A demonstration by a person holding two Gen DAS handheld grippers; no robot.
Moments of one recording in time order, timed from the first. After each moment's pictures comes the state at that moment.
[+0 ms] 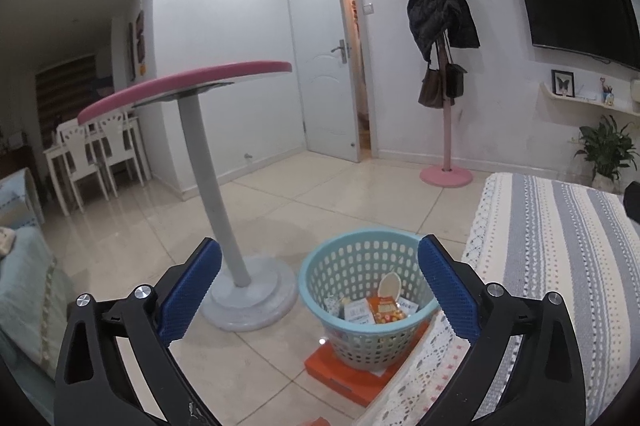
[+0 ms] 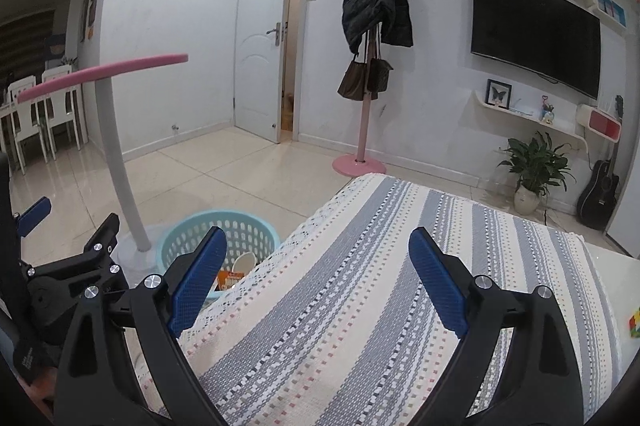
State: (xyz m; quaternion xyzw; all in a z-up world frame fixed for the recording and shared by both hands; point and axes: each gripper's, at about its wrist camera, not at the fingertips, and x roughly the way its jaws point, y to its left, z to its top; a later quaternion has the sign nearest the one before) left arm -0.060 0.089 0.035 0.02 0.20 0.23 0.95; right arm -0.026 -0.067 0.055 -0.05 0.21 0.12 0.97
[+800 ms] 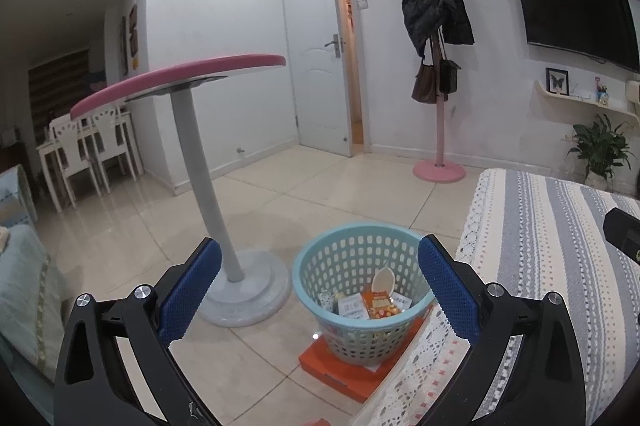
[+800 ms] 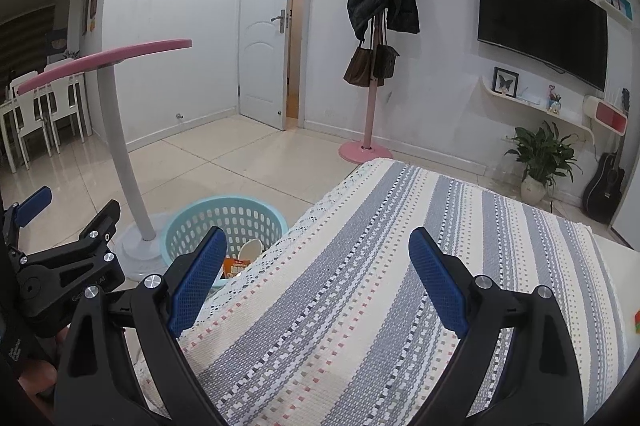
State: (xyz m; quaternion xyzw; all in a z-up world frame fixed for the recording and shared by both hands) left arm -0.059 0.093 0.031 0.01 0.20 0.22 0.96; right arm -0.020 -0.060 0.041 -0.05 0.23 0.13 0.96
